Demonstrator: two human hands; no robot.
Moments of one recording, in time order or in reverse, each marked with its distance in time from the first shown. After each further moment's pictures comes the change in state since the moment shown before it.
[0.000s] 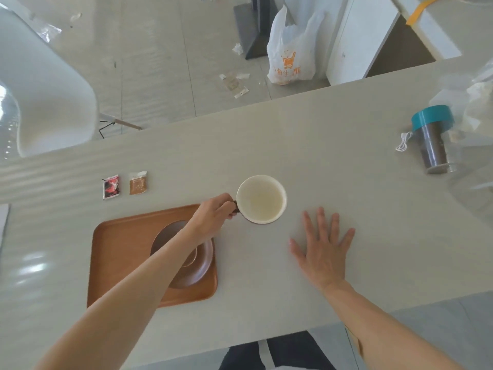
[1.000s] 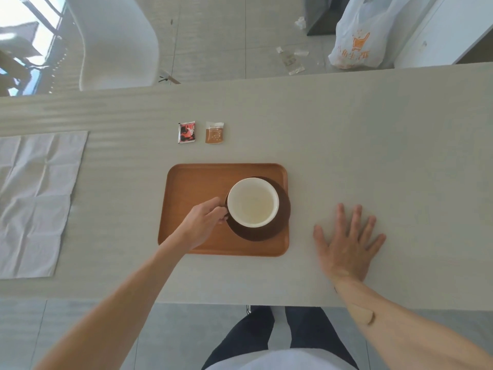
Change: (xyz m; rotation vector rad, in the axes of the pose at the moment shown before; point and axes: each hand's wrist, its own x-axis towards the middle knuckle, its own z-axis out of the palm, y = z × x) left_hand -0.133 -0.142 -0.094 -0.135 0.110 -0.109; right_hand -0.054 -0.113 0.048 0.089 0.094 0.143
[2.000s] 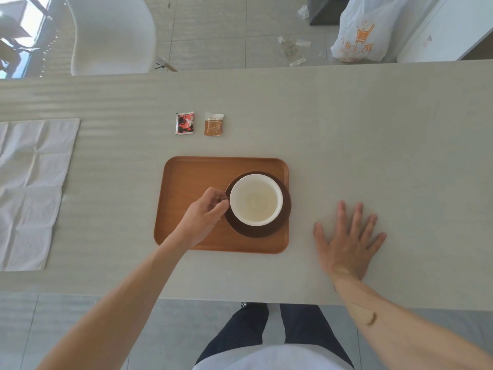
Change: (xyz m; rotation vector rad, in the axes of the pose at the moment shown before) left_hand 0.012 -0.025 0.010 -0.023 0.108 0.046; right_hand -0.002 -0.001 -0.002 0.003 -0.012 0.009
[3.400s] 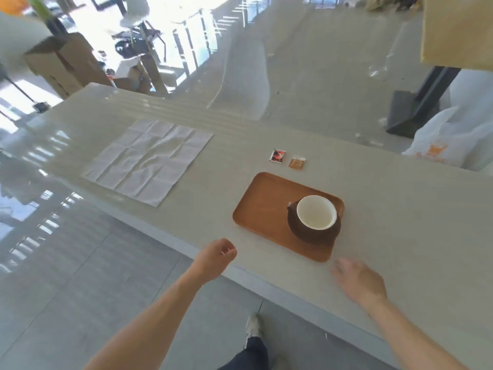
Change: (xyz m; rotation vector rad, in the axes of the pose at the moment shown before) left_hand -0.199 -0.073 -0.006 0.102 0.368 -0.216; right_hand -0.047 -0.026 -0.078 -0.175 -0.320 -0.643
